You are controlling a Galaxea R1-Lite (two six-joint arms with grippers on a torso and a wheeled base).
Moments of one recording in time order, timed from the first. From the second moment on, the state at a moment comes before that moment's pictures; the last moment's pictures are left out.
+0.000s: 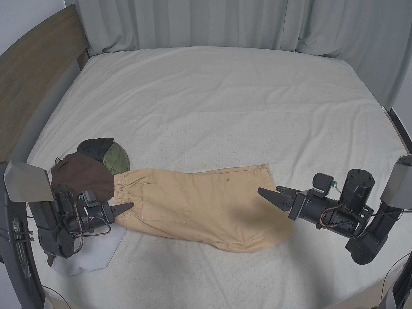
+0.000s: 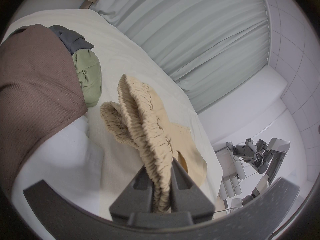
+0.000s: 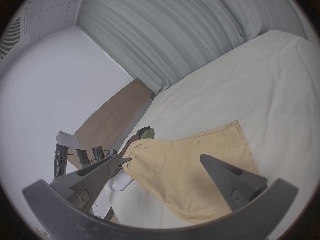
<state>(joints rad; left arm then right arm) 0.06 2.33 -0.46 -1.55 -0.81 -0.48 0.43 2.02 -0.37 -1.54 0.36 0.49</state>
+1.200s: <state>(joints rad) 0.06 2.27 -0.45 -1.55 -0.87 -0.48 0.43 2.01 -0.37 -1.54 0.37 0.49</state>
